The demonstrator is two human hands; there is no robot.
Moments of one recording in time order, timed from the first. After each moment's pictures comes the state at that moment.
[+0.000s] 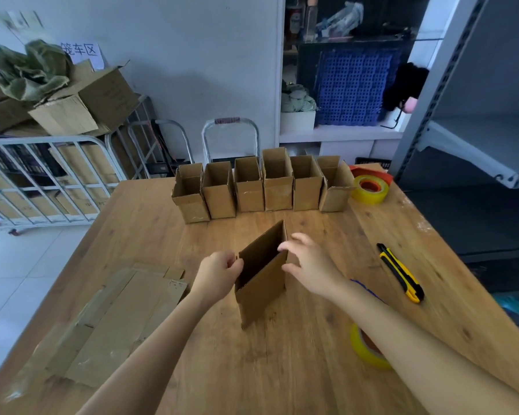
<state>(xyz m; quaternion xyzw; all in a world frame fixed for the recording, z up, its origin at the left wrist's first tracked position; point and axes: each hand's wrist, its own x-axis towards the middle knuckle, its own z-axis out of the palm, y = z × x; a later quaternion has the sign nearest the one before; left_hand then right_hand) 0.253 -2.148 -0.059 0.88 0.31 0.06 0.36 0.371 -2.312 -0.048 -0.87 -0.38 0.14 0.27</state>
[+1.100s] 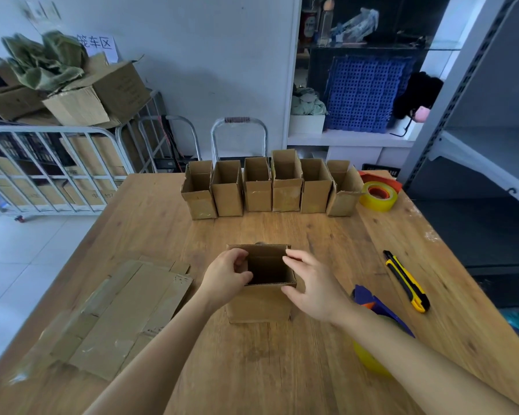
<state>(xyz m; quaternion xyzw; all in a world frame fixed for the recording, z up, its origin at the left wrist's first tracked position) 0.245 -2.144 -0.072 0.87 0.29 0.09 0.40 0.352 -2.324 -0.070 -0.84 -0.47 0.09 0.26</state>
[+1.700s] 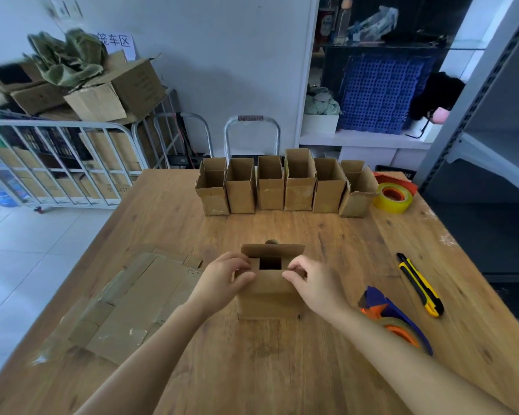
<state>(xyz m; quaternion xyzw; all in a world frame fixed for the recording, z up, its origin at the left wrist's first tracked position) 0.210 -2.128 -0.077 0.91 0.19 0.11 0.34 0.340 -2.300 -0.078 -0.87 -0.39 0.06 0.31</state>
